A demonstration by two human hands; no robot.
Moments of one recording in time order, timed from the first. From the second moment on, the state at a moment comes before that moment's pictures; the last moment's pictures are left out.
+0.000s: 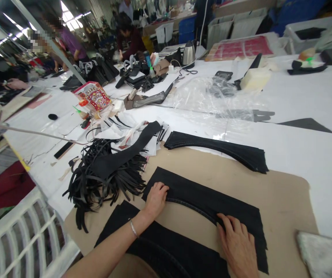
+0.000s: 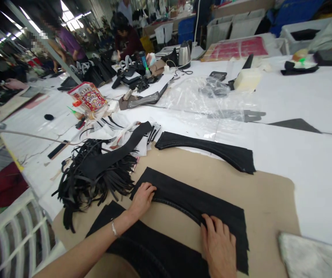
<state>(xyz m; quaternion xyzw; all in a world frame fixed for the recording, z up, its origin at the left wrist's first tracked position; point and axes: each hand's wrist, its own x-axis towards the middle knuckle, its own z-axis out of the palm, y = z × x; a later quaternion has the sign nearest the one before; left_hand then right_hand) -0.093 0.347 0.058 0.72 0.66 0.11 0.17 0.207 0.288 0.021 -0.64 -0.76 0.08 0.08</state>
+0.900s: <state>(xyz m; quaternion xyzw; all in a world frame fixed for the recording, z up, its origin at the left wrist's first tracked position) -0.088 0.231 0.081 0.82 0.46 -0.03 0.35 0.141 0.211 0.075 -0.49 -0.77 0.40 -0.01</state>
